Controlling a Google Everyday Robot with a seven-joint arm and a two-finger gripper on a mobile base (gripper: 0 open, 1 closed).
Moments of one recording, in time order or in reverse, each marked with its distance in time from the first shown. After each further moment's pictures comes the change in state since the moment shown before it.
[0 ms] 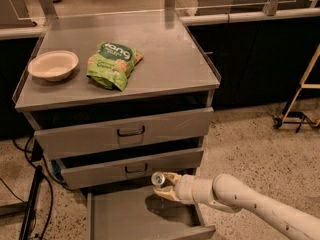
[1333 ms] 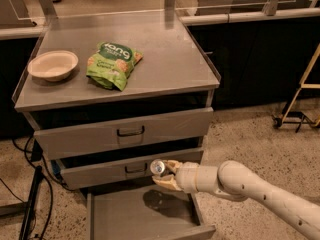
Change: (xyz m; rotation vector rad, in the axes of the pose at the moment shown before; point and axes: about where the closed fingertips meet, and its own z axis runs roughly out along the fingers) arm -0.072 -0.007 -0.033 -0.007 -0.038 -0.048
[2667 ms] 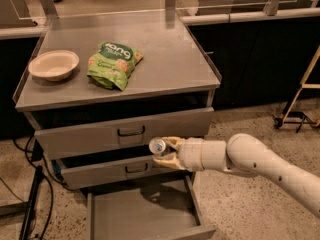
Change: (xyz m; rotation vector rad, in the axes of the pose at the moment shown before) arm -0.105 -0.024 -0.041 0.008 -0.001 -0.160
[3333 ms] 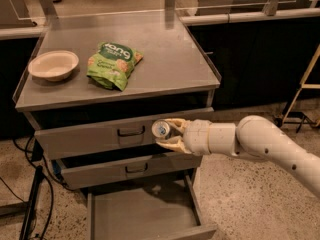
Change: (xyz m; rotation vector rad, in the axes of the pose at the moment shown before) arm -0.055 -0.033 -0.031 0.045 -0.003 -0.118
